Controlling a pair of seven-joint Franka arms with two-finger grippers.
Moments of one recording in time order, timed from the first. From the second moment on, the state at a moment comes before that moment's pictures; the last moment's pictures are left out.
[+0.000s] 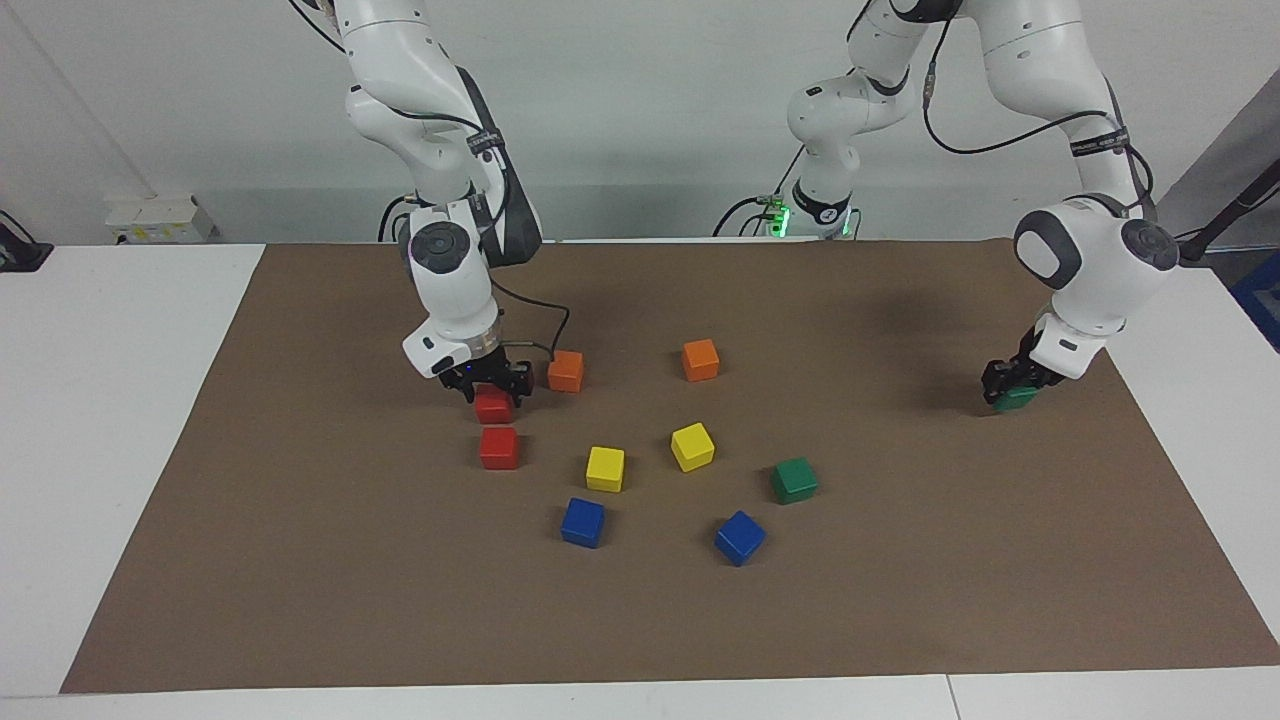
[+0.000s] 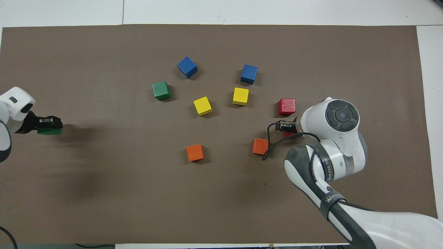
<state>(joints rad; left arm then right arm) 0.25 0.20 -0.03 -2.12 -0.01 2.36 0.21 0.25 0.16 0.01 -2.20 0.00 2.39 0.43</state>
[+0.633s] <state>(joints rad) 0.25 0.24 -0.03 -2.14 -0.01 2.43 0.30 -0.04 0.15 0.00 -2.01 0.00 2.18 0.00</state>
